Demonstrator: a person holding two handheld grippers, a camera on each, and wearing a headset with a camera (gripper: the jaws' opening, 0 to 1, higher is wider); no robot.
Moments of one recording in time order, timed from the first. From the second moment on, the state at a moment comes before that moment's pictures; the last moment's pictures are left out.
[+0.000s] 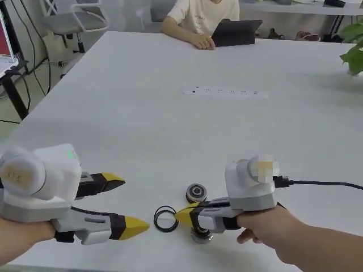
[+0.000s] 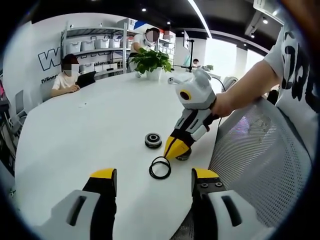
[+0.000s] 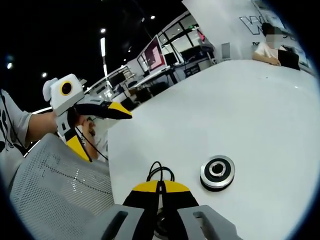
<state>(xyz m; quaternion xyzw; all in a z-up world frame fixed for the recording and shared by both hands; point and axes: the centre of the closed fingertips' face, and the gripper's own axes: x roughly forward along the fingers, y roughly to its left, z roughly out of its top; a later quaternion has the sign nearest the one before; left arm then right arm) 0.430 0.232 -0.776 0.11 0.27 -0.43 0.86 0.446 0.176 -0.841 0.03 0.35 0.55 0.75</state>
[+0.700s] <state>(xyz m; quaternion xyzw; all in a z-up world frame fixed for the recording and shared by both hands) 0.433 0.228 -0.778 0.12 0.27 -0.44 0.85 0.446 0.172 -0.840 -0.02 0.34 0.56 0.76</state>
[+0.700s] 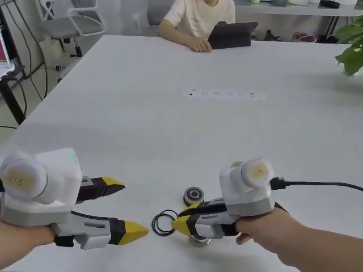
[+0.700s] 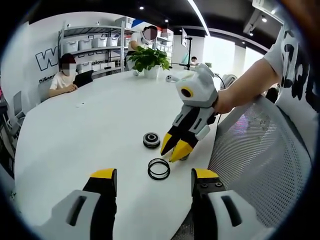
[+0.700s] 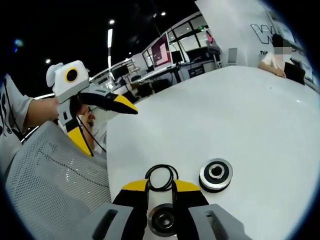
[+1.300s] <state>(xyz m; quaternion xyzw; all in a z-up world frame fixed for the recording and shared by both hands) 0.435 0.221 -0.774 0.12 0.27 -0.44 0.85 0.461 0.166 -0.818 -0.01 0.31 0.55 0.78</state>
